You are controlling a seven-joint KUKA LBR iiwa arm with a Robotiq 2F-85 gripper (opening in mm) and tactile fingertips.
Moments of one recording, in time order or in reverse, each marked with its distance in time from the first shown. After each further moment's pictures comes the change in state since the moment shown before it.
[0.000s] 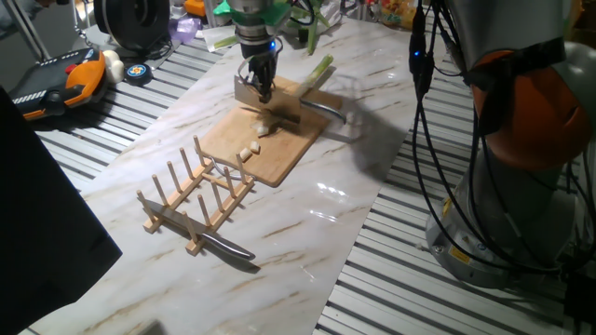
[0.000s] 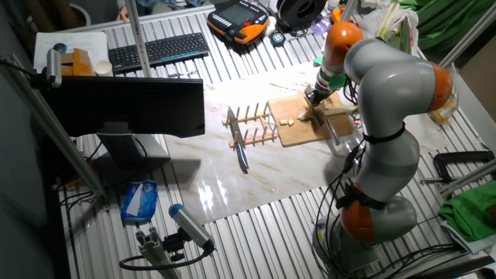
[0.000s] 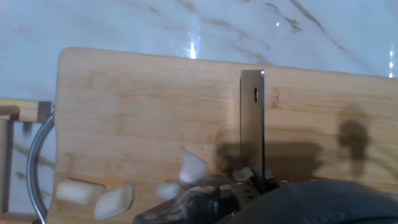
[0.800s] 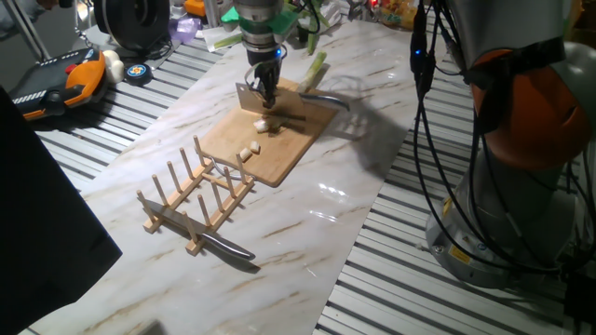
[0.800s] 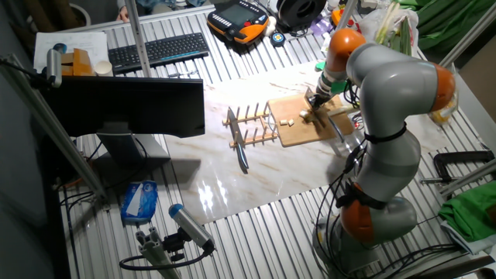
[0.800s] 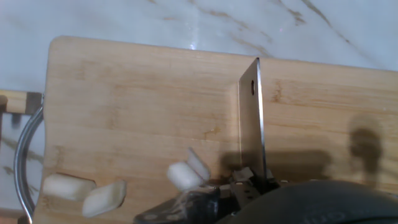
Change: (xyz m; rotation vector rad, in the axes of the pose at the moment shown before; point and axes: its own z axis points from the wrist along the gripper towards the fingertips) arm 0.012 -0.003 0.014 -0.019 -0.017 -0.006
